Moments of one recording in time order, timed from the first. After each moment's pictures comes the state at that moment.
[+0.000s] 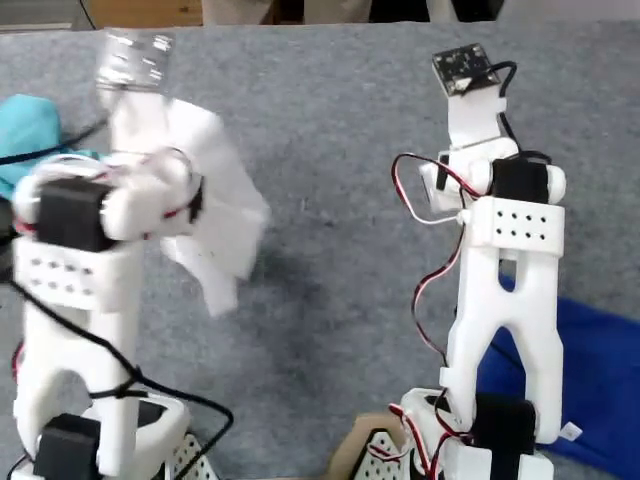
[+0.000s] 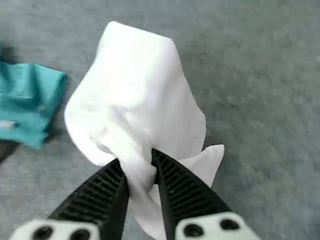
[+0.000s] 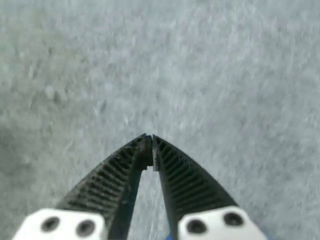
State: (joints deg) left arm 8.8 -25.8 -8.0 96.6 -5.1; right arm 3.9 -17.4 13.1 69.5 15.3
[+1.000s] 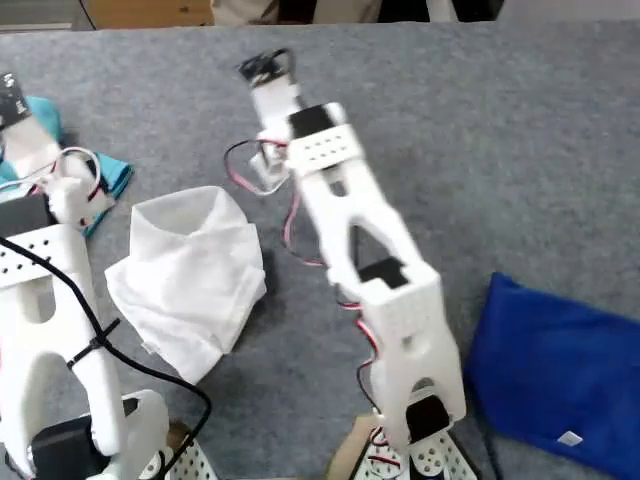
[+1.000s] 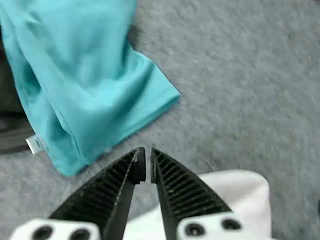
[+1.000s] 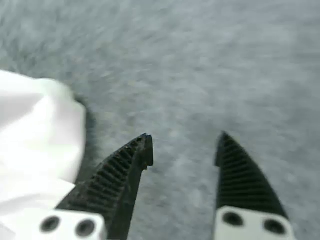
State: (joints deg) left arm -22.3 -26.3 26.5 53.9 2.9; right arm -28.8 42.9 -36.8 74.9 2.4
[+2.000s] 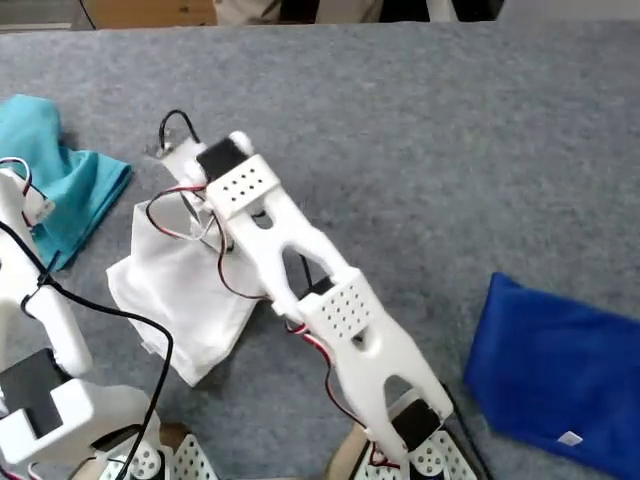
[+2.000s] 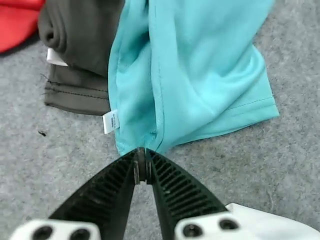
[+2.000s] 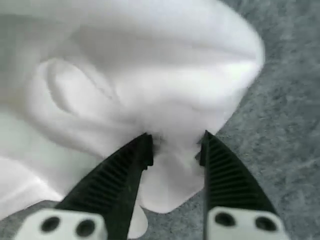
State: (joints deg) left arm -36.2 -4.6 11.5 63.5 9.1; right arm -43.0 60.7 -63.9 101.1 7.4
